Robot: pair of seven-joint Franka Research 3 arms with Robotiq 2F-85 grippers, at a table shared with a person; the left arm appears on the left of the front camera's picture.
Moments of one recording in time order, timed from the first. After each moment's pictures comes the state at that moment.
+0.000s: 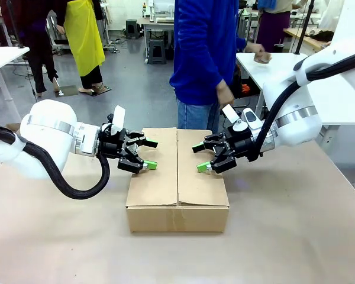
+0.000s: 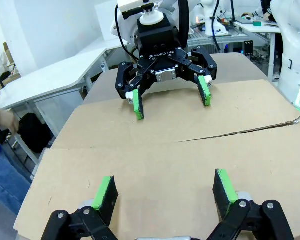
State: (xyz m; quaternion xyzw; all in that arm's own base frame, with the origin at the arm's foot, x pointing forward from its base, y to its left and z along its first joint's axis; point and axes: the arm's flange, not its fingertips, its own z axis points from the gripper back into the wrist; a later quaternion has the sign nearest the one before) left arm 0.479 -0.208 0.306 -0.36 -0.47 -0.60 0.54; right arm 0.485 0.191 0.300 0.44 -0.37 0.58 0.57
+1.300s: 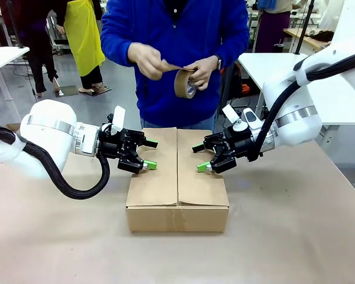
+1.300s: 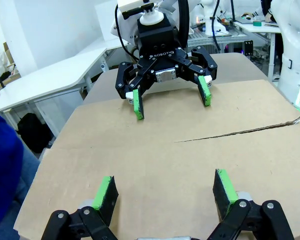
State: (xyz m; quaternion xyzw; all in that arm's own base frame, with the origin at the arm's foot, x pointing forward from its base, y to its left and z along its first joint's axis) left arm 0.479 -0.208 0.306 -0.36 -0.47 -0.60 0.54; right arm 0.485 0.191 0.300 0.44 -0.37 0.58 0.57
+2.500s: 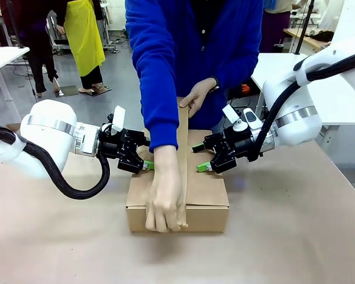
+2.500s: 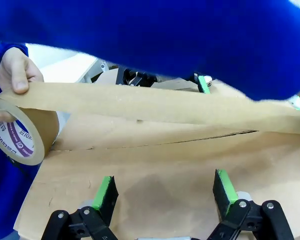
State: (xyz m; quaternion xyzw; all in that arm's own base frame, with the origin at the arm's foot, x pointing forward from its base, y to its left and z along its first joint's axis) left arm 0.479 -0.208 0.306 -0.36 -0.47 -0.60 0.54; right arm 0.485 0.191 0.300 0.44 -0.37 0.58 0.57
